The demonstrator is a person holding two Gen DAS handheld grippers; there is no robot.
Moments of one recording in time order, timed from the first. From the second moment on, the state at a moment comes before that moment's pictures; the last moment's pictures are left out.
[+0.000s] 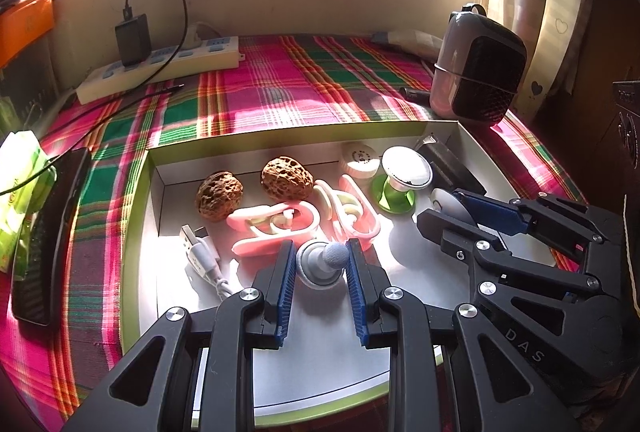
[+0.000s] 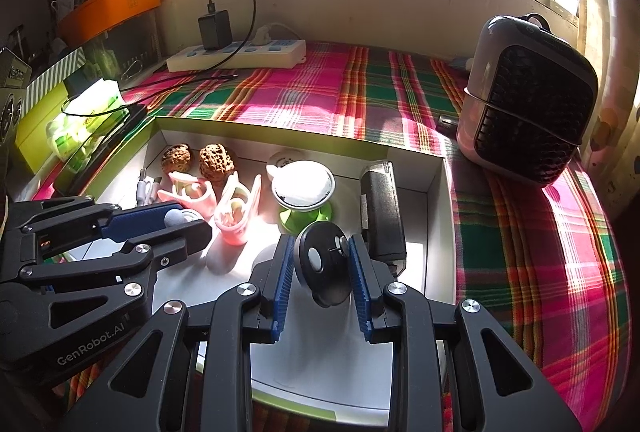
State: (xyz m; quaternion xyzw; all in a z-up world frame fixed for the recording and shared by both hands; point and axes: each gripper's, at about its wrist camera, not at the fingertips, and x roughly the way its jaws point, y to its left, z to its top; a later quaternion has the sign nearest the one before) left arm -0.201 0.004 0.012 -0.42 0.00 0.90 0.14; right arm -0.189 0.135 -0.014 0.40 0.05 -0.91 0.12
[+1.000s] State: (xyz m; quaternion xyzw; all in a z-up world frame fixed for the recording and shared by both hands) left arm -0.196 0.001 0.012 -0.43 0.01 0.89 0.13; right arm -0.186 0.134 -0.012 0.40 0.05 -0.91 0.12
